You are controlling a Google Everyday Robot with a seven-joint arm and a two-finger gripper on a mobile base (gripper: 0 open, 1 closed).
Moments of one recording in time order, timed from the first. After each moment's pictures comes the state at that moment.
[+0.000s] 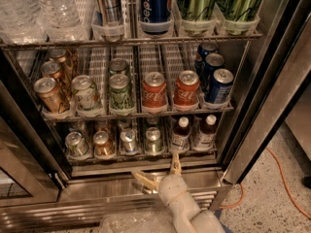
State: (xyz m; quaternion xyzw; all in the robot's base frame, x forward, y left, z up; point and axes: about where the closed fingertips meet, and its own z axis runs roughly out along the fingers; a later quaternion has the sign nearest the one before) arm 0.526 -0.015 0.575 -0.14 0.66 0.21 0.70
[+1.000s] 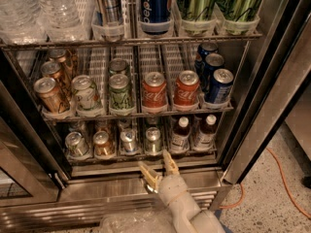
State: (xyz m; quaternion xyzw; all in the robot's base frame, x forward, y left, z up) arm 0.526 -0.015 0.575 -0.14 0.66 0.21 0.70
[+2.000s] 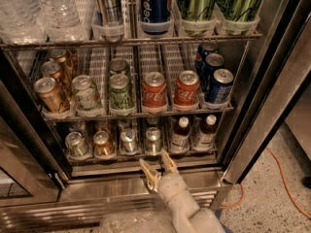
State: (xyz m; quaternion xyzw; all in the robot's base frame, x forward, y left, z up) arm 0.532 -0.013 0.573 -0.15 0.66 0.20 0.70
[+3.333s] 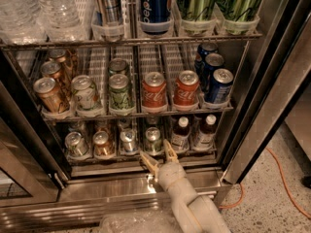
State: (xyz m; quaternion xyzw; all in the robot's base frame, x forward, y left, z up) arm 0.571 -0.020 0.575 -0.17 0.67 0.16 0.71
